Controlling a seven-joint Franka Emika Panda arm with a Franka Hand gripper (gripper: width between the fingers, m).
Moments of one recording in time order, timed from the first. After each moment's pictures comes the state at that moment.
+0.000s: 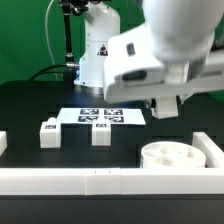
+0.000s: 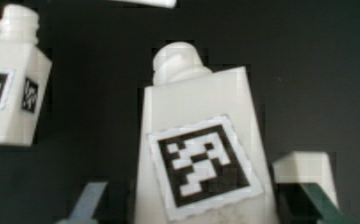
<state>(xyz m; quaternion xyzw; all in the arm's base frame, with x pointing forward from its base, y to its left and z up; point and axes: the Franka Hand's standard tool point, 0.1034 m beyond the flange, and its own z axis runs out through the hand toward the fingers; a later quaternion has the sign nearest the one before) 0.559 0.071 0.100 -0.94 -0.02 0.34 0.07</state>
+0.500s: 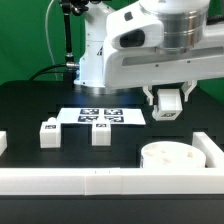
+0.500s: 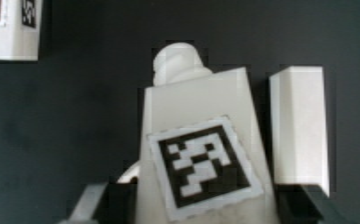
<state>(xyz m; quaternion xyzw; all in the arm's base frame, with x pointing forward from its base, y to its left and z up) 0.578 0.069 0.100 -0.98 0.00 0.17 0.06</state>
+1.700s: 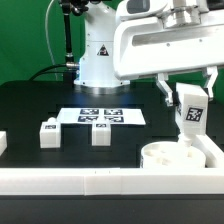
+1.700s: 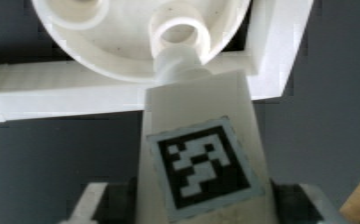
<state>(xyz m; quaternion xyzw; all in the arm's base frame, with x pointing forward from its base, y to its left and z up) 0.636 0.082 0.116 -0.97 0.01 -0.23 0.06</state>
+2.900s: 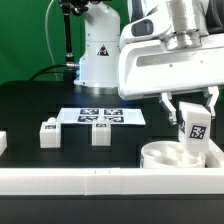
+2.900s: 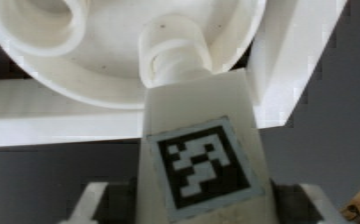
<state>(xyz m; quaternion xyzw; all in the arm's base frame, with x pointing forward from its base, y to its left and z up) 0.634 0.092 0.088 -0.97 -0.01 -0.25 0.05</state>
